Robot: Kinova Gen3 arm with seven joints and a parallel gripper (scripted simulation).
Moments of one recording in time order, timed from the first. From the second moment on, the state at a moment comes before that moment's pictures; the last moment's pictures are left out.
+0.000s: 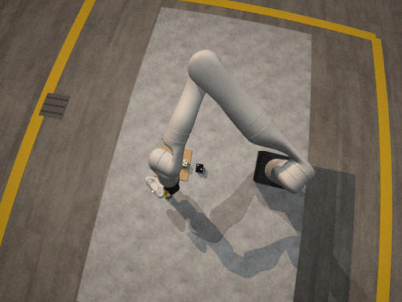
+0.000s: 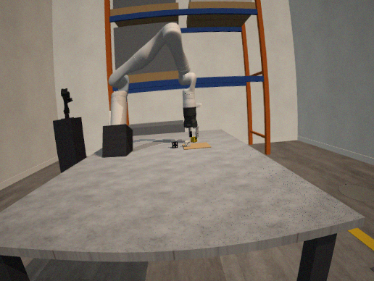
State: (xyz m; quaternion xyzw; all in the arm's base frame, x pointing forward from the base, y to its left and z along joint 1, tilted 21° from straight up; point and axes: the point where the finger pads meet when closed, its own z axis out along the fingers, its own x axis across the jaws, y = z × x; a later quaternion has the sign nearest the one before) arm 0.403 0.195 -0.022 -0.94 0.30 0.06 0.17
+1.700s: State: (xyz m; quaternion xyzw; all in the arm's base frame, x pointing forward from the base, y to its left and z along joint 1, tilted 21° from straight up) arm 0.401 0.205 -0.046 -0.94 0.30 0.06 0.17
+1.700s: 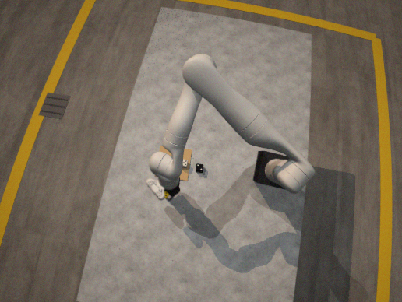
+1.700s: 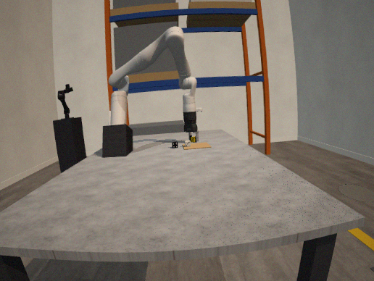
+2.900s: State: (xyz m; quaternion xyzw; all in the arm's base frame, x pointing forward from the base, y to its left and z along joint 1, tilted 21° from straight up) arm 0.401 0.205 -0.046 -0.94 0.30 0.06 0.17
